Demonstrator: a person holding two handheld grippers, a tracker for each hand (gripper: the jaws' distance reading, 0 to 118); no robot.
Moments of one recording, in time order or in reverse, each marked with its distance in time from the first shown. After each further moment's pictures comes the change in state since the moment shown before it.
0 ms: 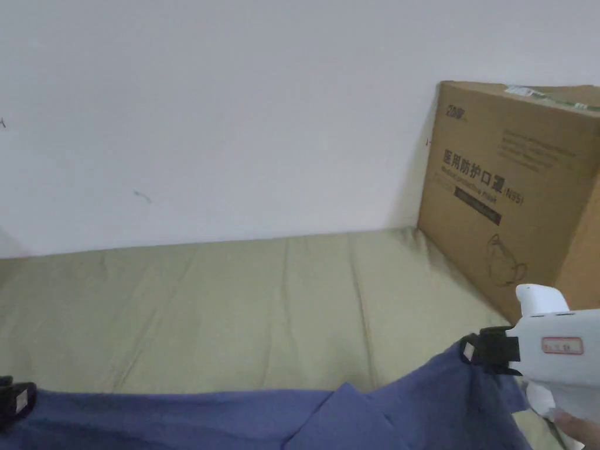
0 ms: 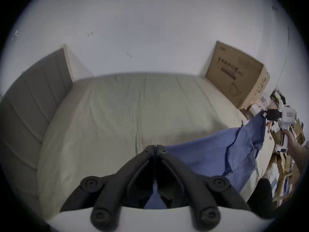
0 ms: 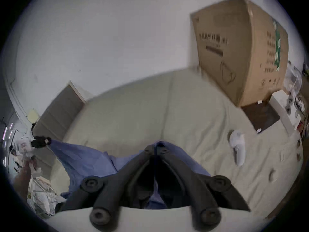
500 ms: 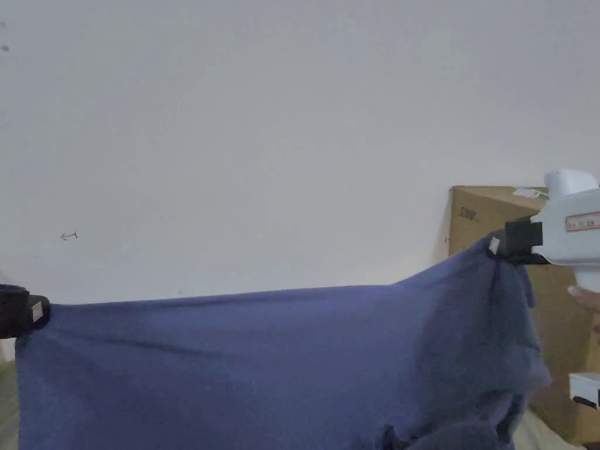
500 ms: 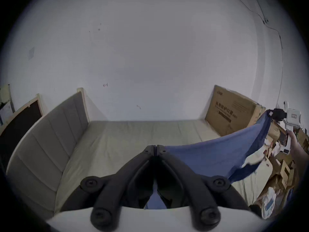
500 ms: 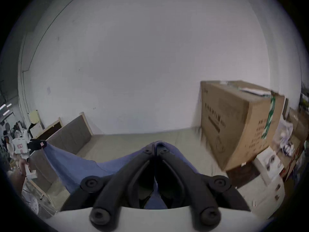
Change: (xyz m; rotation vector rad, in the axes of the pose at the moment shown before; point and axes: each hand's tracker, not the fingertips) left arm 0.007 0.132 0.126 0.301 0.056 0.015; right arm -0.091 0.173 0.125 0.352 -0.018 0.149
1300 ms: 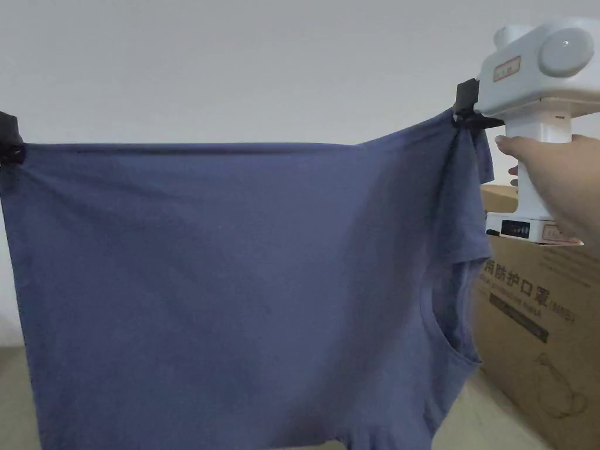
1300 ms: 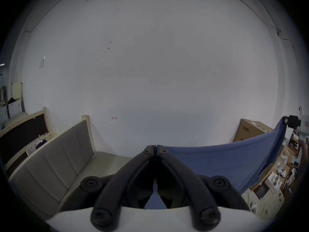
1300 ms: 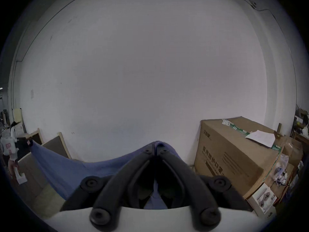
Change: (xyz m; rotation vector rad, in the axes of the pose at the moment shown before) left arm -0.028 0.146 -0.186 0.200 0.166 0.058; right arm -0.025 0.145 -0.192 0.169 -0.135 0.090
